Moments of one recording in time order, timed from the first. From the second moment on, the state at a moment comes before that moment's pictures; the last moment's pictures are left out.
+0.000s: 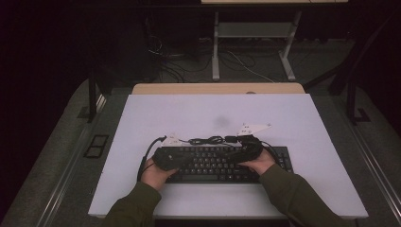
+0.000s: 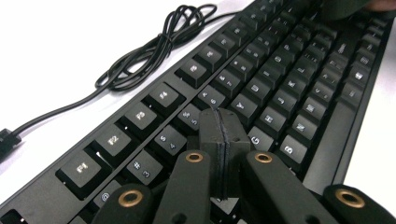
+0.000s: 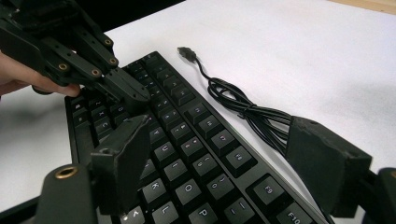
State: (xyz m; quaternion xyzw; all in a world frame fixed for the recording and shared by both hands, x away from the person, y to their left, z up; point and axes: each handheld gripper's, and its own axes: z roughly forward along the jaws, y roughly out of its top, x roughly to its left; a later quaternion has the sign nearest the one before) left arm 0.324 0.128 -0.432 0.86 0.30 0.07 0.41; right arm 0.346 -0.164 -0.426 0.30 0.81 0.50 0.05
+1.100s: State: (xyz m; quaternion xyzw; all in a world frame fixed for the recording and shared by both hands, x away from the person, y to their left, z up) left arm 0.306 0.146 -0.417 0.84 0.30 0.09 0.45; right arm 0.347 -0.166 -0.426 0.29 0.81 0.50 0.05
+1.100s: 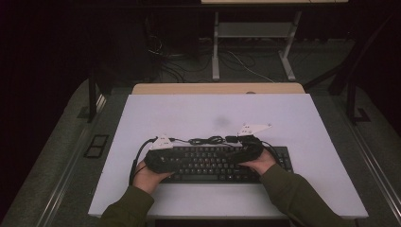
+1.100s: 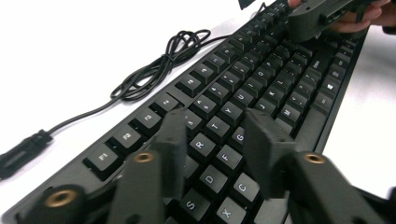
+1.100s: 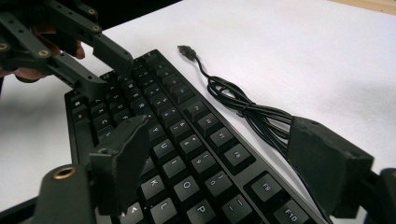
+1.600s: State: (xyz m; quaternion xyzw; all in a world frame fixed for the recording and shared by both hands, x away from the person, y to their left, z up) left arm 0.293 0.153 -0.424 0.82 0.31 0.09 0.46; right arm 0.343 -0.167 -0.422 0.28 0.82 0.49 0.04
